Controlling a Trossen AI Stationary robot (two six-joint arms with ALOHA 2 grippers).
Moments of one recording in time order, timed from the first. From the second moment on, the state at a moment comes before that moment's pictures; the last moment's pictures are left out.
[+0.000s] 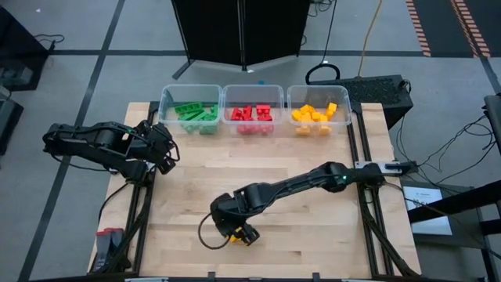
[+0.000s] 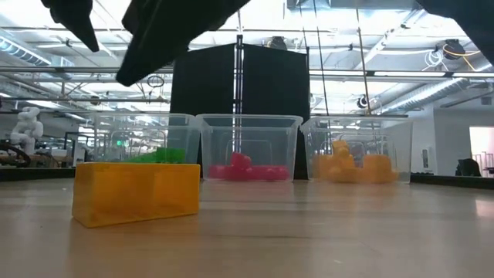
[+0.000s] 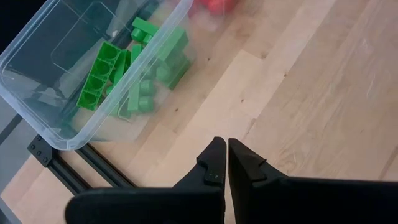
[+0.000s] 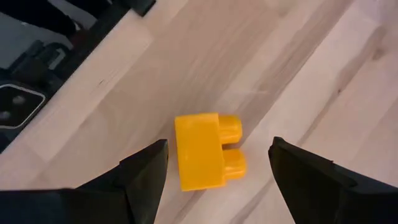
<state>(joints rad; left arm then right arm) -0.16 0.91 1.15 -1.44 -0.49 -0.65 0.28 2.43 2.35 -1.00 -0.21 -0.33</state>
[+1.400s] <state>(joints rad) -0.16 0.91 1.15 -1.42 -0.48 -0.65 0.33 2.57 2.36 -0.97 -0.06 -0.39</state>
